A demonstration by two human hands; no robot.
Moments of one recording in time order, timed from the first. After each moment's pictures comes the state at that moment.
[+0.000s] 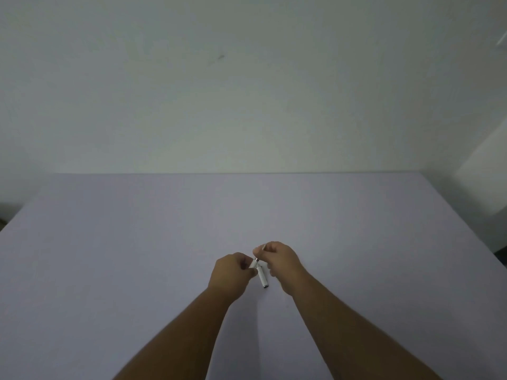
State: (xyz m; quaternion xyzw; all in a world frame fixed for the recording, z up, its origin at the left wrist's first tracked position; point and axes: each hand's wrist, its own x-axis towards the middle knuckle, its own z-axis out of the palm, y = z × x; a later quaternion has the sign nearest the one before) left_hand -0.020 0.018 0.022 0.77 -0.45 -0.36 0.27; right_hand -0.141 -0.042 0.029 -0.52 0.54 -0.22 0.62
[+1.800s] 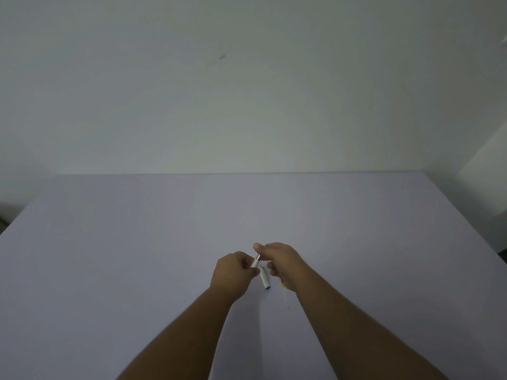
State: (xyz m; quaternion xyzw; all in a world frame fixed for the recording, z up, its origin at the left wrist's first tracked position) left_hand -0.019 0.015 0.023 0.78 -0.44 -0.35 0.27; right_hand -0.137 -0.051 0.034 -0.49 0.57 -0.15 0.64
